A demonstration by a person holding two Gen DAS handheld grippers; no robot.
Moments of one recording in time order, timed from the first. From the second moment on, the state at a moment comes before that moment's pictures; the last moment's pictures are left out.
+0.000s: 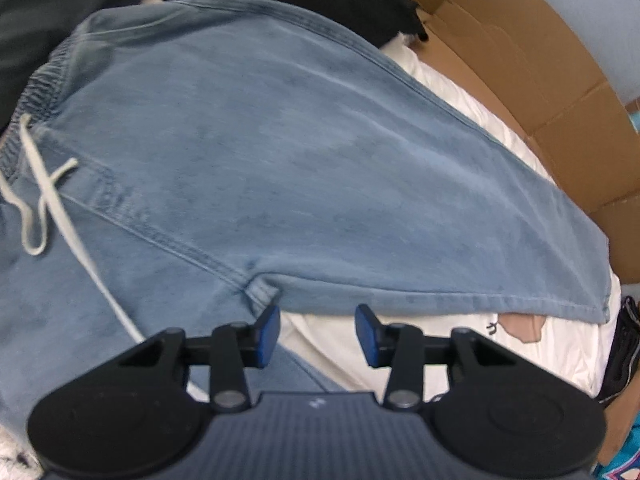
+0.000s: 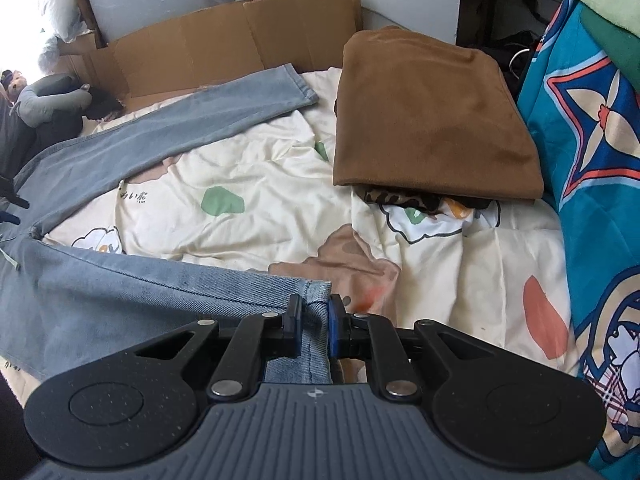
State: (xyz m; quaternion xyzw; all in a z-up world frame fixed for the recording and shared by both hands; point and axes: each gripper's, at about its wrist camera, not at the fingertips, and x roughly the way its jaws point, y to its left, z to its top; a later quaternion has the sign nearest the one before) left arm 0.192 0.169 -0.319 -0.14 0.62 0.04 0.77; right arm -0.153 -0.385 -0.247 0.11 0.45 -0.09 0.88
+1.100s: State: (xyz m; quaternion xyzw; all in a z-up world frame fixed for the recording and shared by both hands) left arm 0.218 0.141 -0.365 -0.14 0.68 0.08 0.72; right arm -0.148 -0.375 -0.256 0.09 0.50 -0.09 0.86
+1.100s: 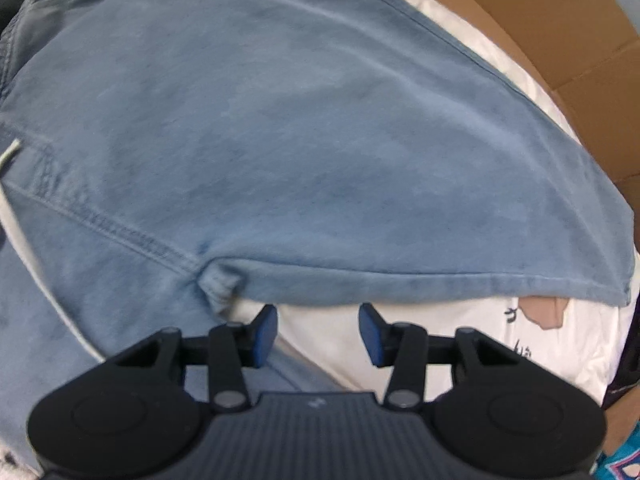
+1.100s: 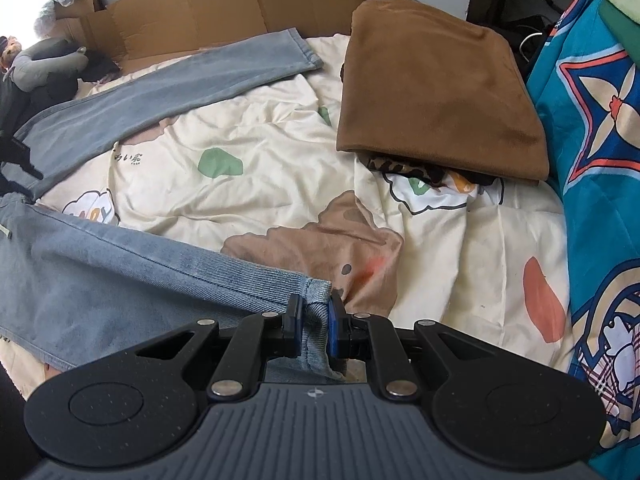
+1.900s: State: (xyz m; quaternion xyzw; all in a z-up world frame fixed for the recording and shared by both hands) left arm 0.234 0.121 -0.399 -0.08 0.74 0.15 0.64; right arm -0.149 -0.372 -0.263 0.08 0.50 -0.09 0.85
